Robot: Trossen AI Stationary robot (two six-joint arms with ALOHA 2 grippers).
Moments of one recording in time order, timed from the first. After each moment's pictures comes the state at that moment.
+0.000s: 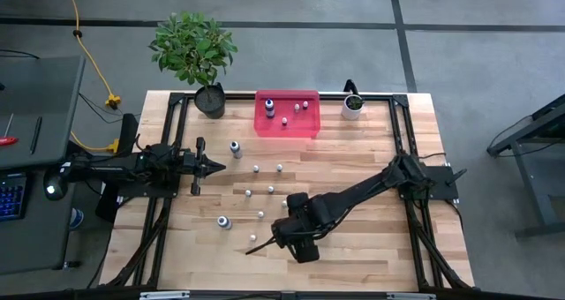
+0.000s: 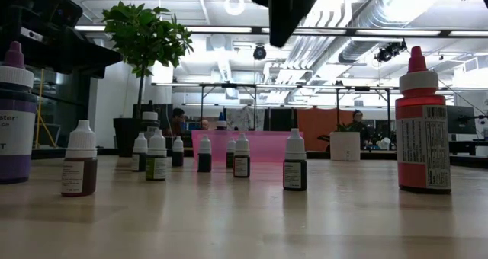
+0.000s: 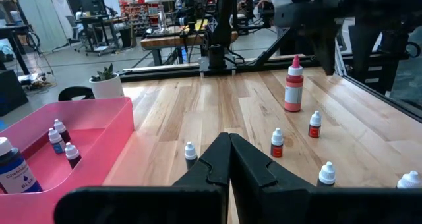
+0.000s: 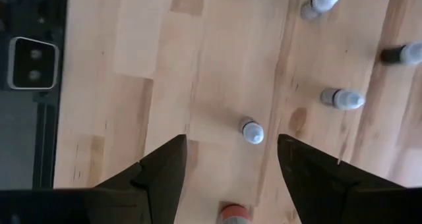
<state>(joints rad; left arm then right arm) 0.01 0.08 0.03 0.00 0.01 0.10 0.42 2.13 1.98 -1.13 0.04 0.28</state>
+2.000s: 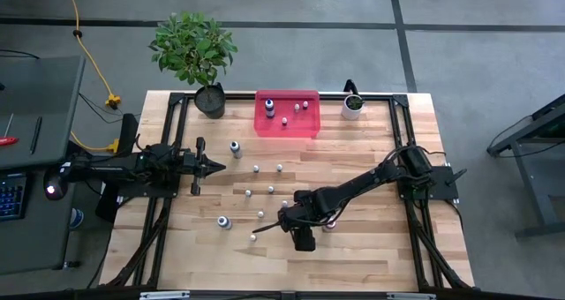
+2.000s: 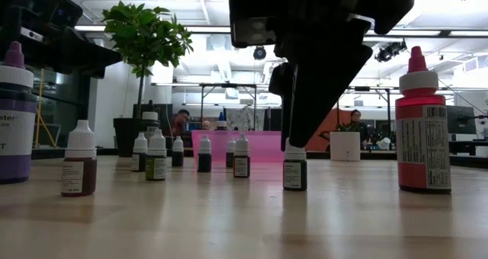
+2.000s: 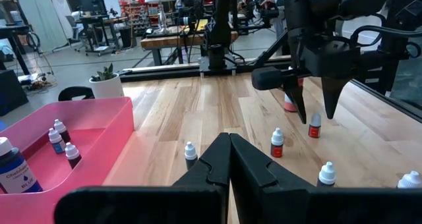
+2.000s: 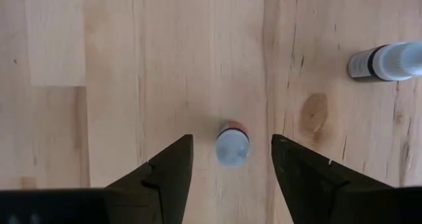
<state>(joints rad) 0.01 0.08 0.03 0.00 0.01 0.10 0.35 2.05 1.50 -0.67 -0.03 0.38</state>
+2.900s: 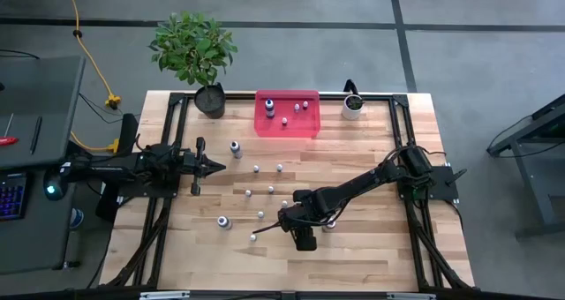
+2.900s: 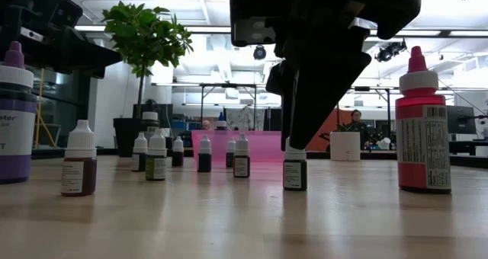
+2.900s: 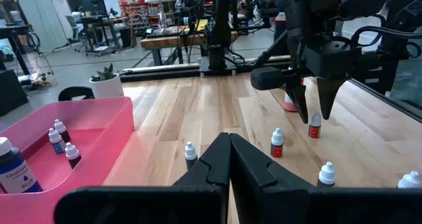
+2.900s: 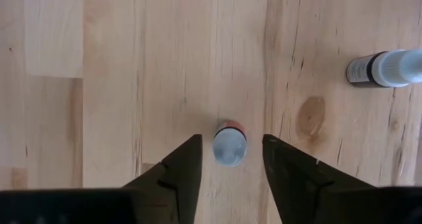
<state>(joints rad) 0.01 0.08 0.03 0.00 0.01 0.10 0.35 2.05 1.50 -0.67 -0.03 0.33</state>
